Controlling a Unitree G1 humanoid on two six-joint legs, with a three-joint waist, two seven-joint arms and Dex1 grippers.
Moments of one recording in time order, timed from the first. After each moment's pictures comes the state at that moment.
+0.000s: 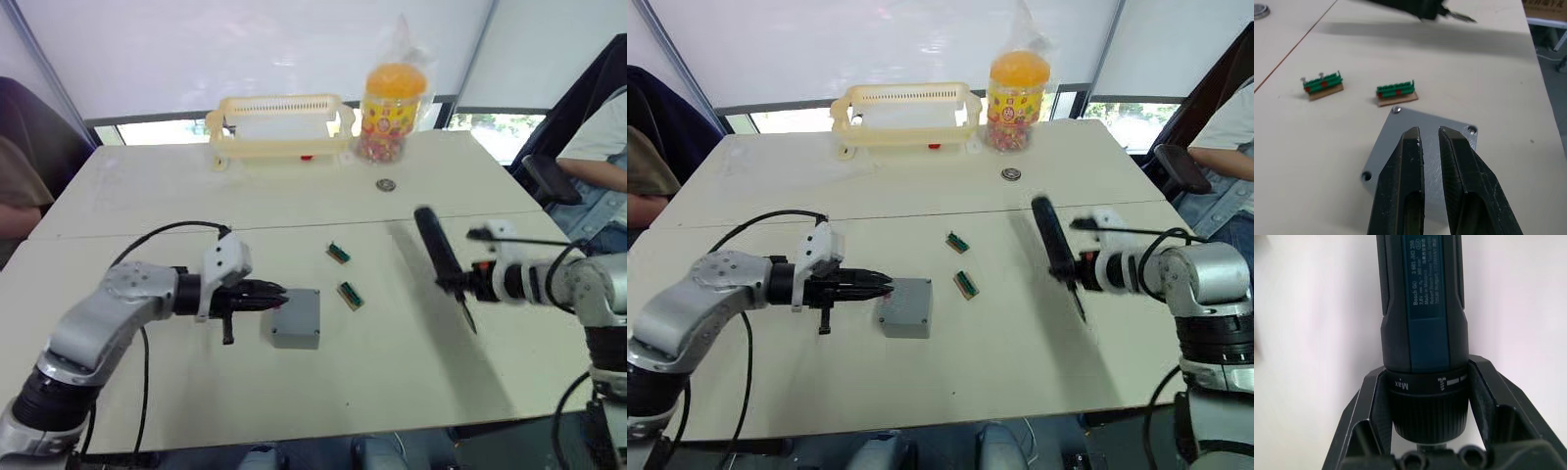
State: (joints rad) left arm -0.43 0.82 -0.06 -0.38 -0.54 0.68 -1.06; right arm -0.63 -0.79 -0.20 -0.04 0.63 1.28 0.42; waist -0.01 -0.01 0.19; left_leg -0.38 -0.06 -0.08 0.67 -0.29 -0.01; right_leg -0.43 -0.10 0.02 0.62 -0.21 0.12
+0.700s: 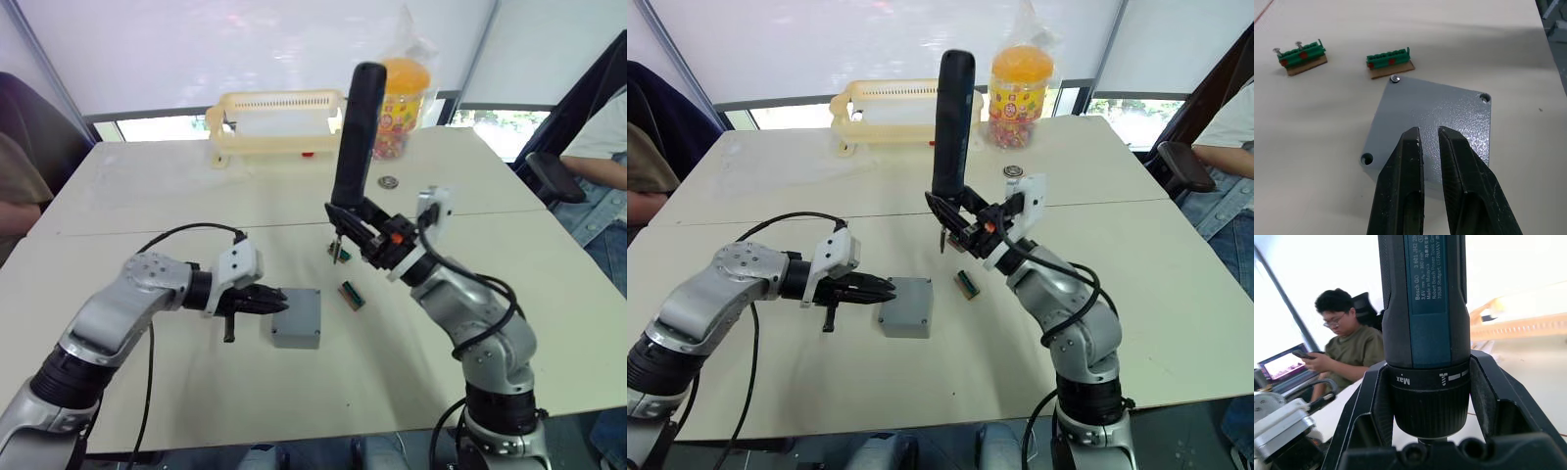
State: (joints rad) left arm -0.50 0.82 -0.23 -0.27 -0.37 0.57 -1.14; right arm -0.42 -0.18 -0.01 -0.48 0.60 0.62 0.35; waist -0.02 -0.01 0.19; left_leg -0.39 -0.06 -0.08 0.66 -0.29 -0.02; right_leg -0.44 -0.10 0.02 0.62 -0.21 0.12
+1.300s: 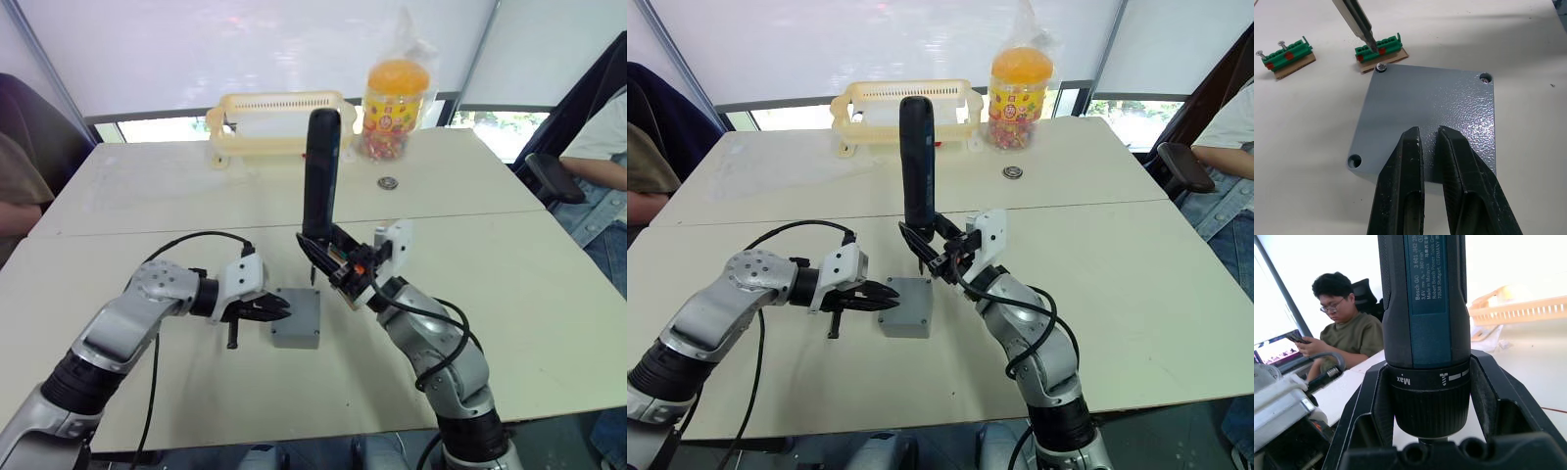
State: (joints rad) left arm -0.48 0.79 -0.25 -0.24 -0.30 0.46 -1.15; right arm -0.32 -0.10 0.17 -0.40 0.40 0.40 0.36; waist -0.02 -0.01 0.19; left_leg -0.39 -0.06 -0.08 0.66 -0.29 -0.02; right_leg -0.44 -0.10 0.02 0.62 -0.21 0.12
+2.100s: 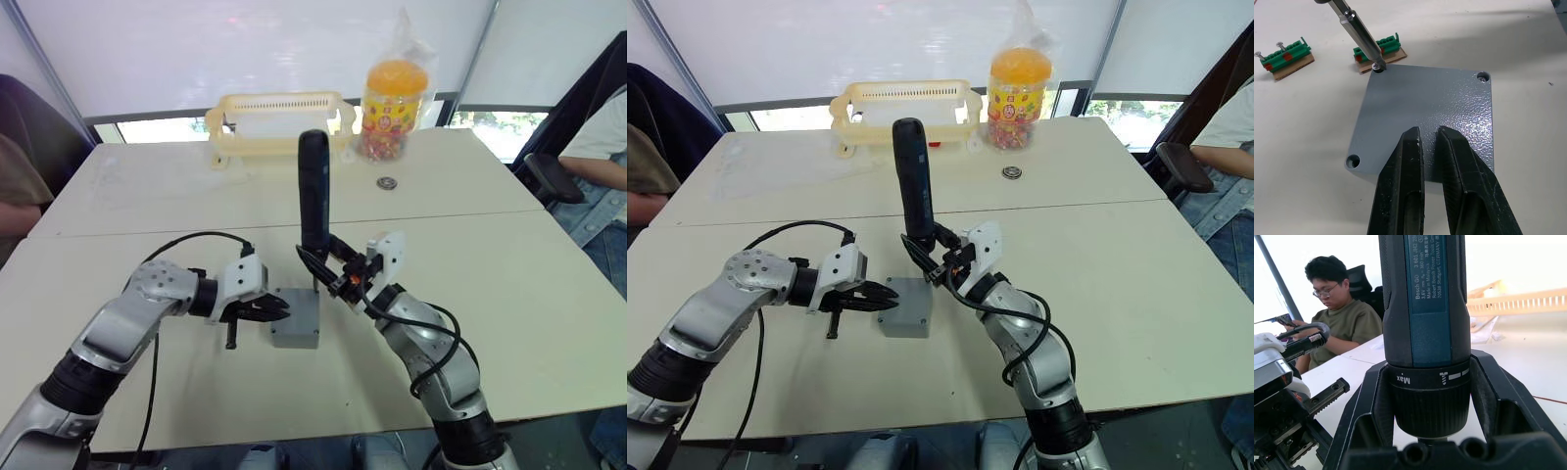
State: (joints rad) left arm -0.47 0.79 -0.24 -0.24 -0.29 0.45 -1.16; right arm -0.30 -0.11 0.19 -0.31 0.32 0.30 0.42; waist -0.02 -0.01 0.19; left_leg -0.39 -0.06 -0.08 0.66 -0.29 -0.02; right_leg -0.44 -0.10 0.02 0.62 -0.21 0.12
